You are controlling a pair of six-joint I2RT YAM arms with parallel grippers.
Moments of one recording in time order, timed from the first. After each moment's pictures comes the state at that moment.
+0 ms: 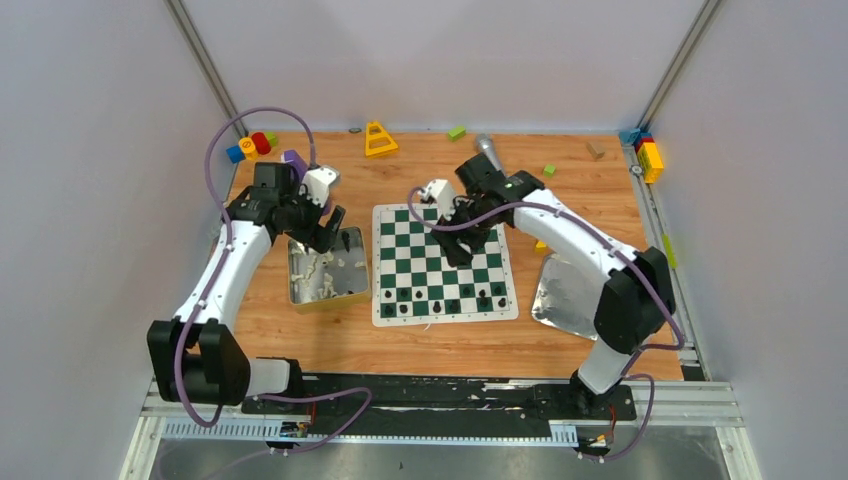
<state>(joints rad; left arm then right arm) -0.06 1.29 1.12 -0.72 0.29 0.41 0.69 1.74 1.51 -0.94 -0.33 -0.39</state>
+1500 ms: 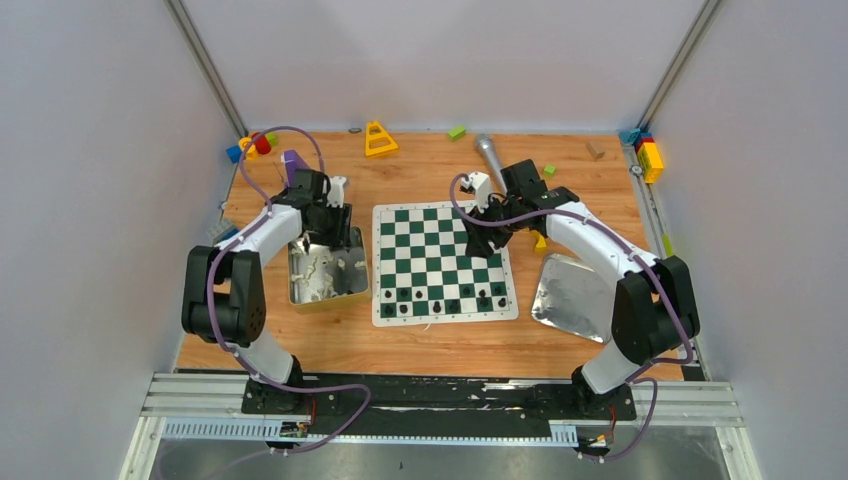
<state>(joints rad) -0.13 1.62 1.06 -0.51 0.21 0.03 0.43 1.60 1.22 -0.60 -0.52 -0.33</state>
